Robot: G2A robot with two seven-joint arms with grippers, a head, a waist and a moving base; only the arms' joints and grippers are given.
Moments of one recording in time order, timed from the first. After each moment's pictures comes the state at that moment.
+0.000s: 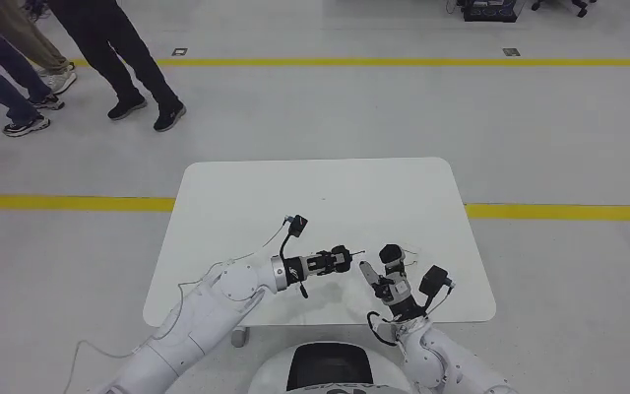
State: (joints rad) left arm 1.27 -1.14 -0.79 -1.38 -0.22 -0.34 -0.61; right arm -1.64 -1.06 0.81 -1.46 -0.74 -0.34 -0.84
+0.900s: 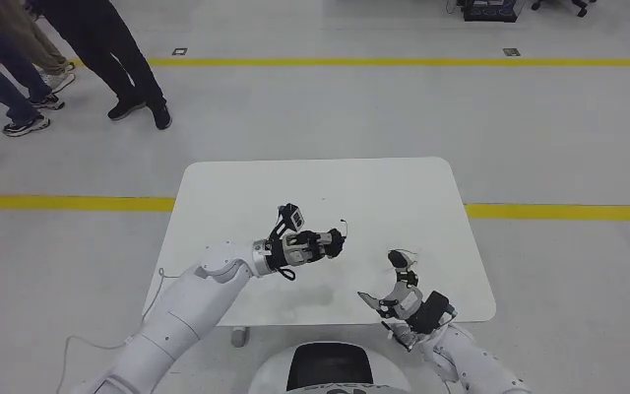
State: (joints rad) left arm 1.23 -1.15 -0.88 -1.33 -0.86 -0.20 -0.99; right arm -1.65 -1.02 0.91 -1.40 -1.34 -0.23 -1.07
